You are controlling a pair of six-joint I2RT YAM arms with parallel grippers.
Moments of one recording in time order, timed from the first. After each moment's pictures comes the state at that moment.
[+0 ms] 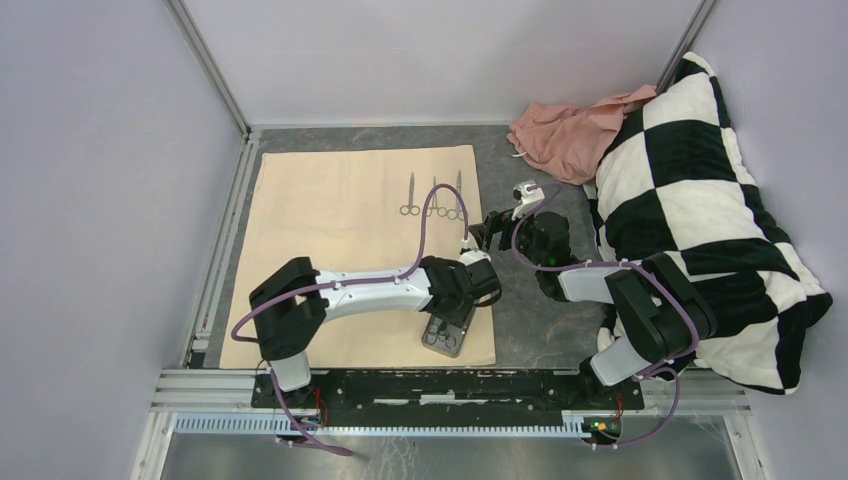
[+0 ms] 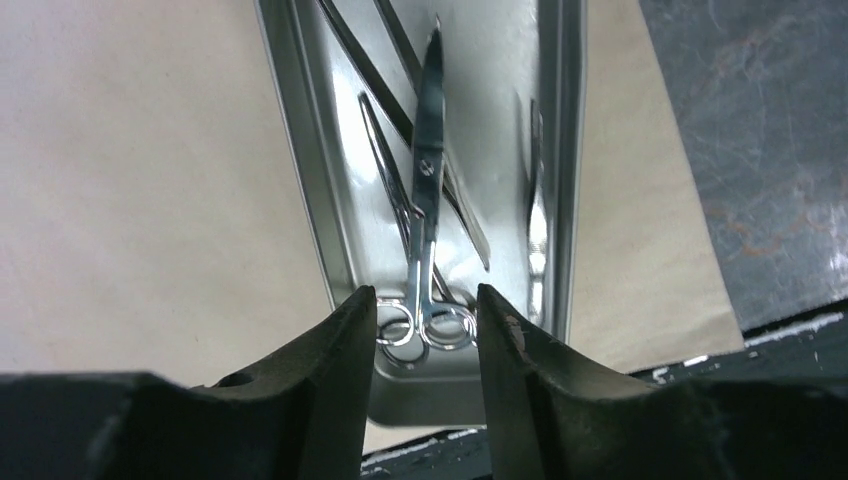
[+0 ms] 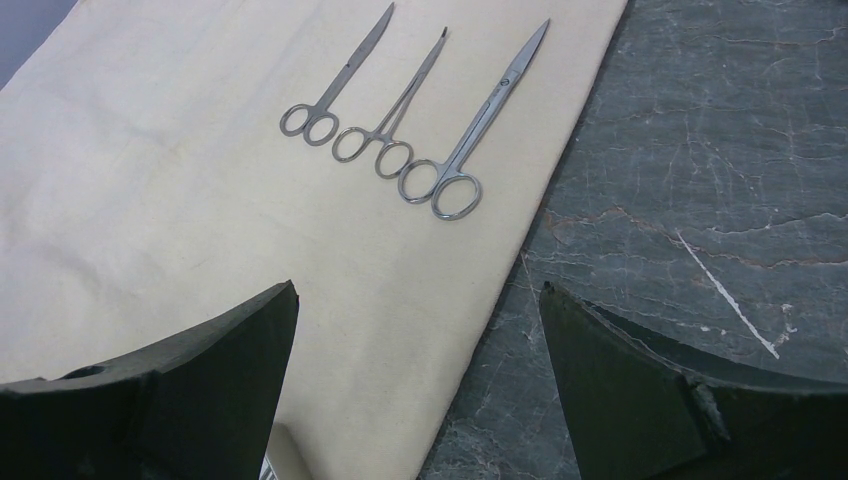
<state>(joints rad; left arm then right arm) -1.20 1.75 1.23 -0.75 -0.30 -0.66 0.41 1.56 0.49 0.85 -0.18 0.24</state>
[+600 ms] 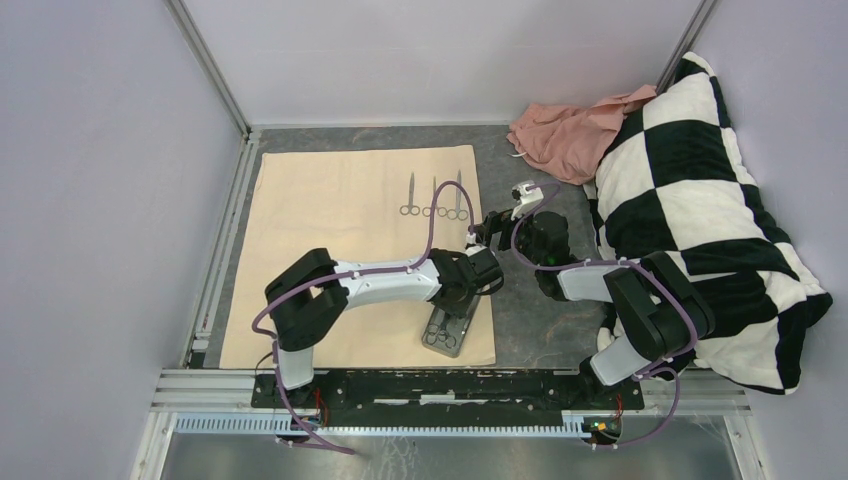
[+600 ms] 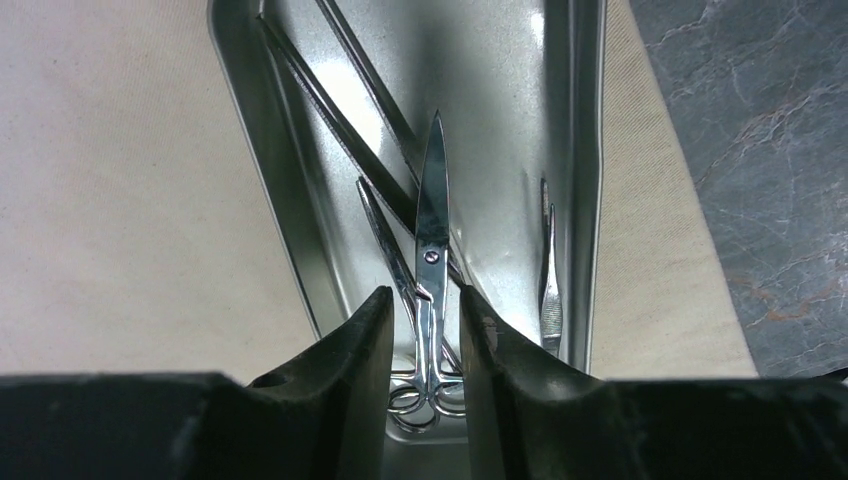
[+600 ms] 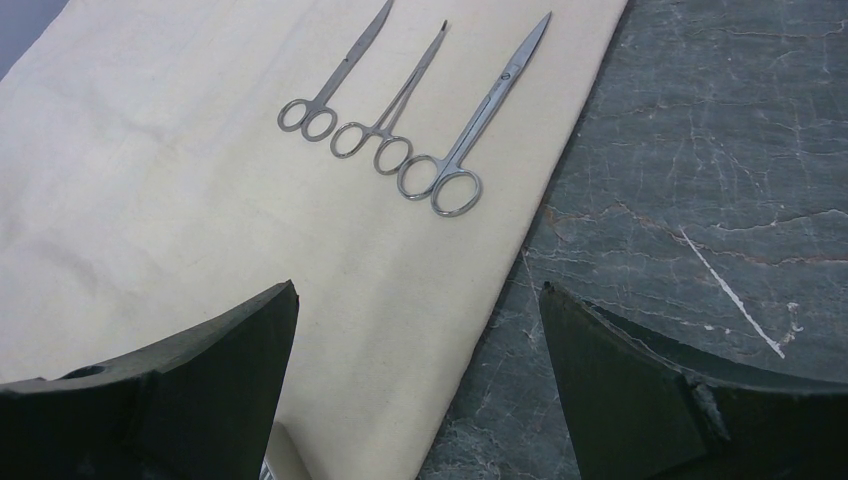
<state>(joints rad) -1.13 1.86 1.28 -0.69 -0.26 -0.55 0.41 1.56 0.49 0.84 -0.18 0.24</state>
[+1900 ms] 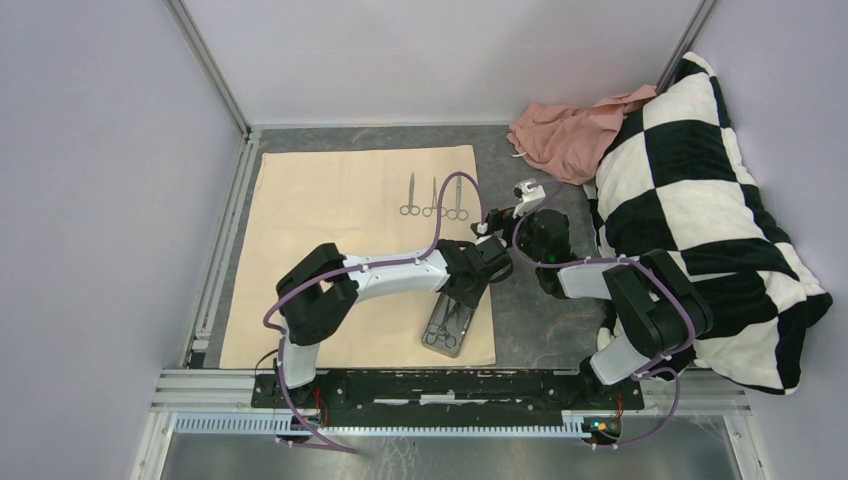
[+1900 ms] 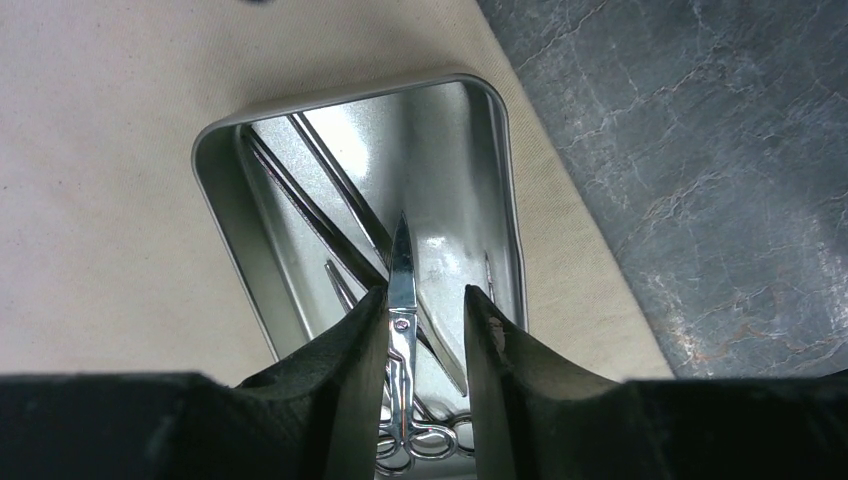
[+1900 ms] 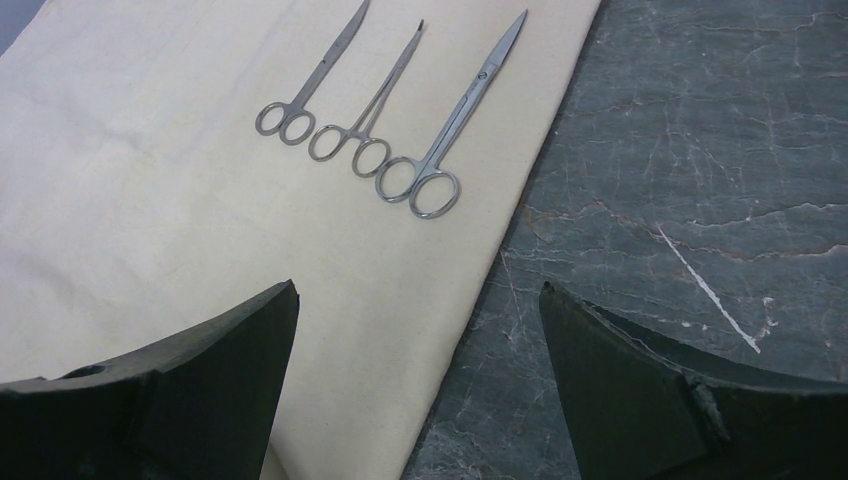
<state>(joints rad) -1.10 1.93 1.38 -0.65 -0.22 -0.50 0.40 1.58 0.51 0.84 -0.17 0.24</state>
